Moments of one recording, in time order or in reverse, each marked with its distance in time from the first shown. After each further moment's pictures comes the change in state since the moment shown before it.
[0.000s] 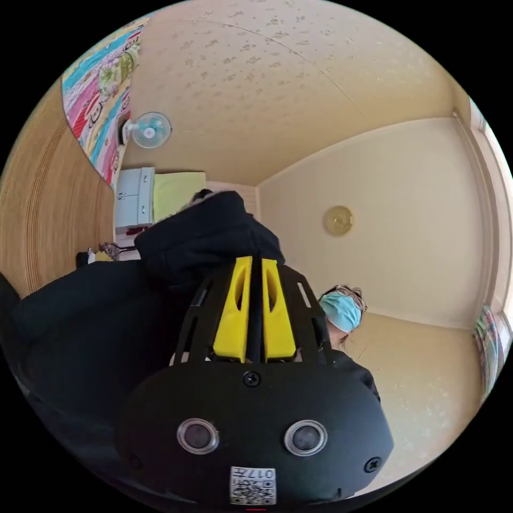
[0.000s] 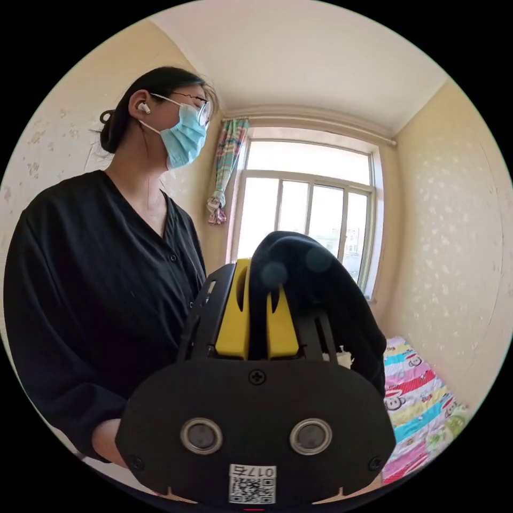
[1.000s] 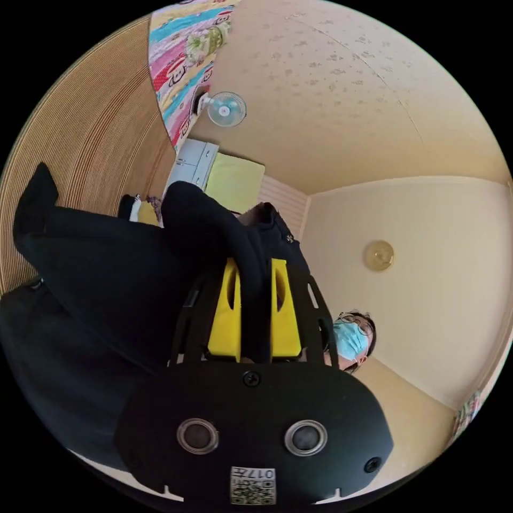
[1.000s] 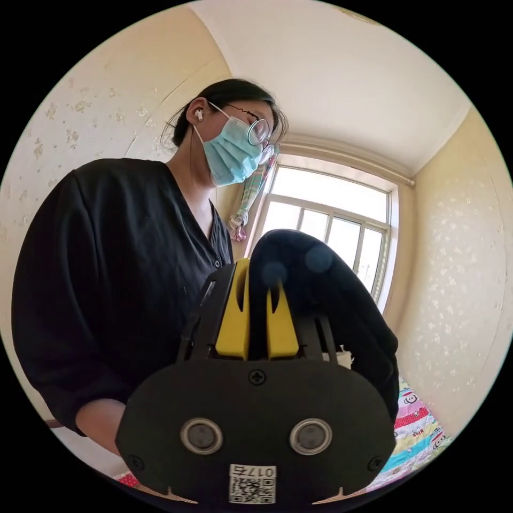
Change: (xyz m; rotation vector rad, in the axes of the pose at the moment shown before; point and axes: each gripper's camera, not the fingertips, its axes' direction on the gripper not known) left arm 0.044 -0.051 0.019 0.036 -0.296 -0.315; right arm -0.011 0.000 -0.051 0.144 -0.055 -0.174
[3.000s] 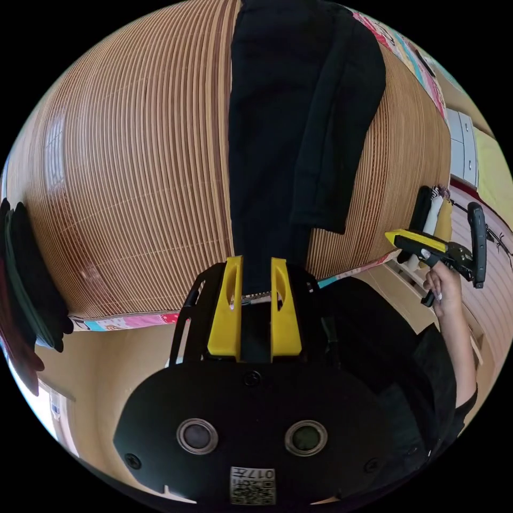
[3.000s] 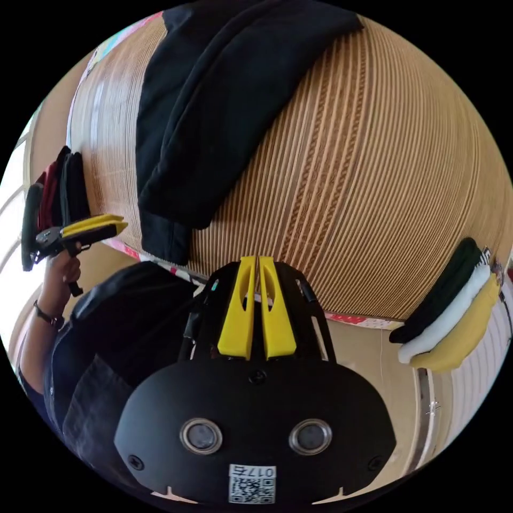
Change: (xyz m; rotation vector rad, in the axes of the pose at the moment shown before) left arm -0.297 -0.250 -0.021 -0.378 -1.604 -0.396; right arm 0.343 0.563 -0.053 -1.458 0.589 1.861
